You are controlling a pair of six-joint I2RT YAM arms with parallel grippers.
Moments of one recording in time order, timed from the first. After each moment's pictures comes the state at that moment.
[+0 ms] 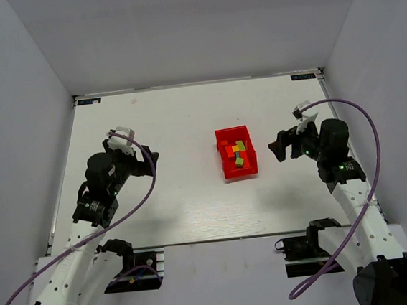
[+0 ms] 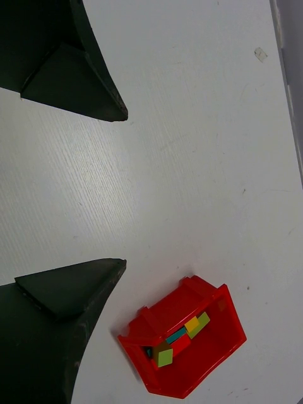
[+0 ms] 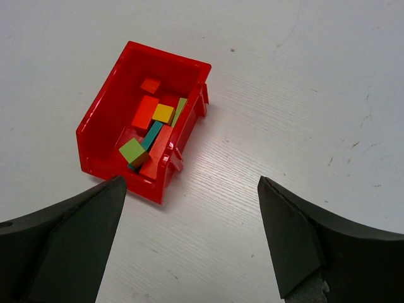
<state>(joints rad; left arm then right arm) -0.29 0.71 0.66 -0.18 0.11 -0.06 0.07 0.83 0.69 -0.25 -0.45 -0.11</state>
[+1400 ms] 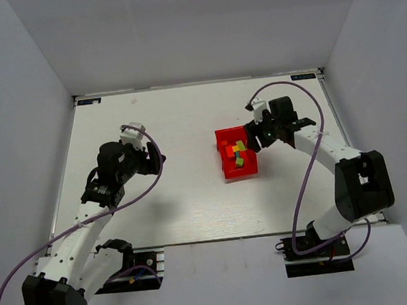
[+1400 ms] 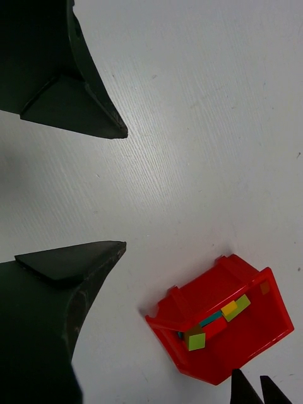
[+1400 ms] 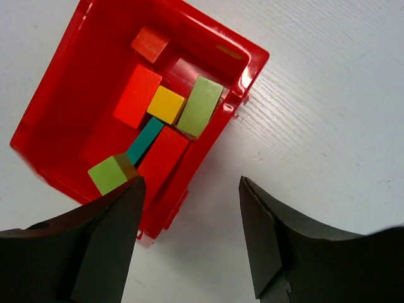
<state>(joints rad) -0.30 0.90 0.69 -0.19 0.22 -0.12 0.30 1.51 1.01 -0.33 -0.35 -0.24</state>
